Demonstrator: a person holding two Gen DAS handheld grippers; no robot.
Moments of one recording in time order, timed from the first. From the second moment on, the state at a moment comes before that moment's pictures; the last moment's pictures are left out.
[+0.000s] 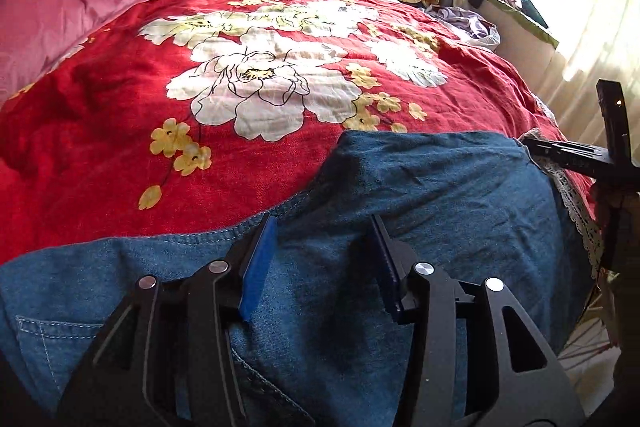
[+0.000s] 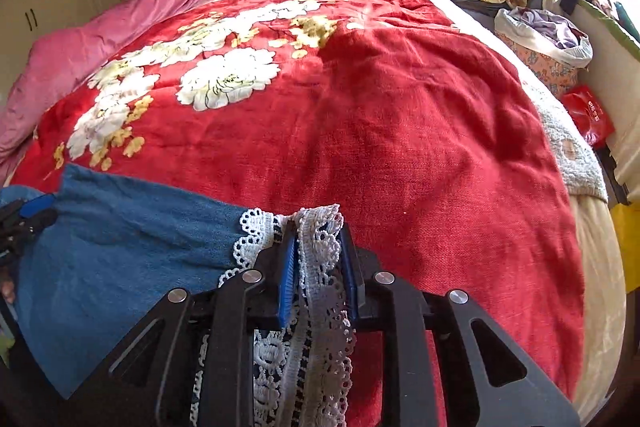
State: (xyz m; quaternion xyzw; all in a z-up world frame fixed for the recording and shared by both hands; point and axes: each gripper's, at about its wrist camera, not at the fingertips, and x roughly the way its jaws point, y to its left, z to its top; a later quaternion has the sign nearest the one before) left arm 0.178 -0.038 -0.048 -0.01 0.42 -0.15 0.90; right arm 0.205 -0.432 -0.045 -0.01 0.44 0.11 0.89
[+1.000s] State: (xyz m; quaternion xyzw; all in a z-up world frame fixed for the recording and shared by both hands) left arm 0.090 0.062 -0.039 -0.11 0.45 -0.01 0.89; right arm 0.052 -0.376 -0.046 -0.08 0.45 0.10 0.88
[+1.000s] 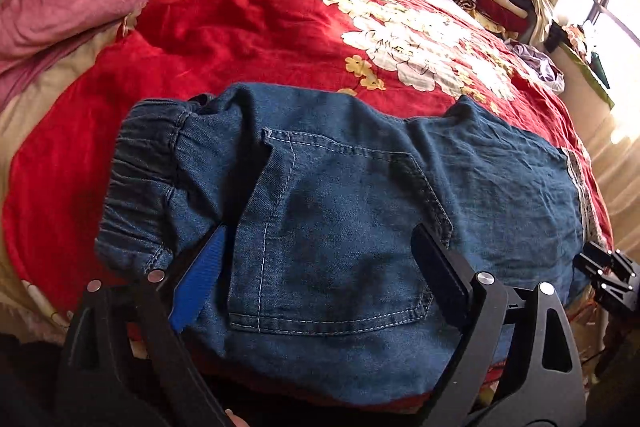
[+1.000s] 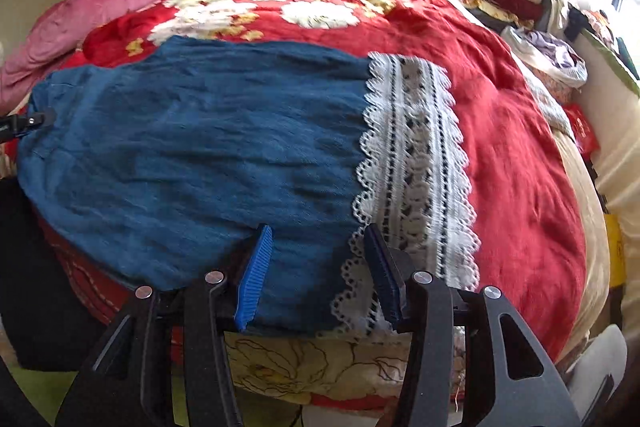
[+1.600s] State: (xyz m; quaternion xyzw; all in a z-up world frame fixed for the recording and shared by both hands) left arm 0.084 0.053 -0.029 -0.08 0.44 -0.02 0.89; right arm 0.036 -0.410 -0.037 0.01 0.44 0.12 0.89
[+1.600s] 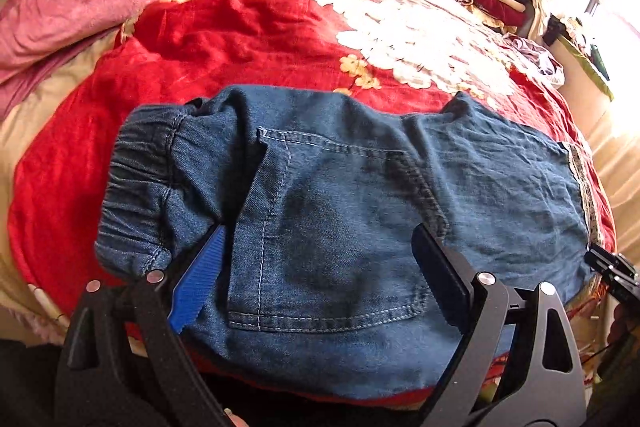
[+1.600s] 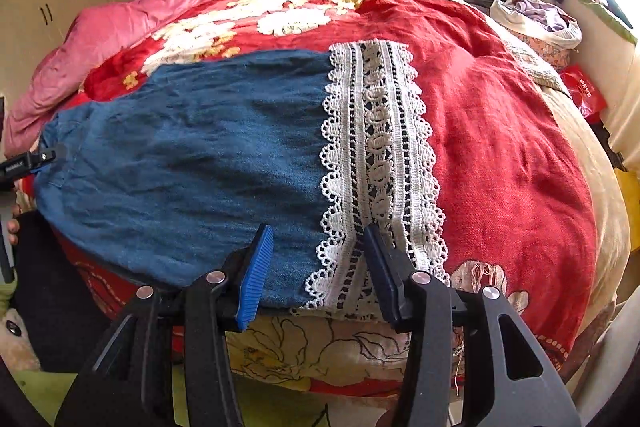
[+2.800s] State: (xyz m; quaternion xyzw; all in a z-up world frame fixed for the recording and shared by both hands) left arm 0.055 0.049 0.008 -0.01 0.42 -0.01 0.91; right arm 0.020 -0.391 -0.027 0.01 0.42 0.16 0.89
